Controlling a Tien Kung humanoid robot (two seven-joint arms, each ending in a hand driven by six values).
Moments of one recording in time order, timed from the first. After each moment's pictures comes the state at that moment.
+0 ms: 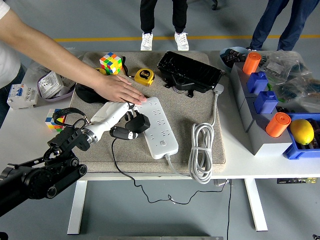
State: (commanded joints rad) left arm -0.59 0.24 -0.56 -0.92 1.78 0.37 -0.10; right arm -0.04 -0.32 0.91 0.43 -0.51 -0.14 0.18
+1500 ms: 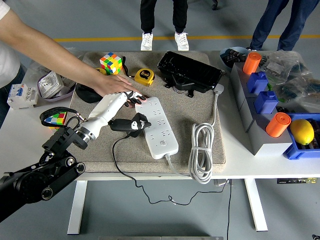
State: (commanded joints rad) left arm -0.48 0.26 -0.71 -1.08 1.65 0.42 -0.26; right arm -0.05 -0.31 0.92 0.44 -0.51 -0.14 0.19
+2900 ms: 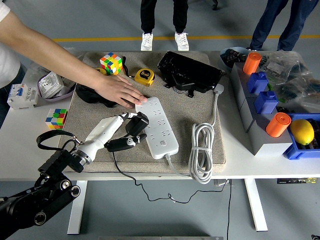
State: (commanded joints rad) left arm -0.35 0.27 -0.72 -1.14 1.71 0.37 -0.20; right arm -0.05 -0.31 0.93 0.44 -0.51 -0.14 0.20
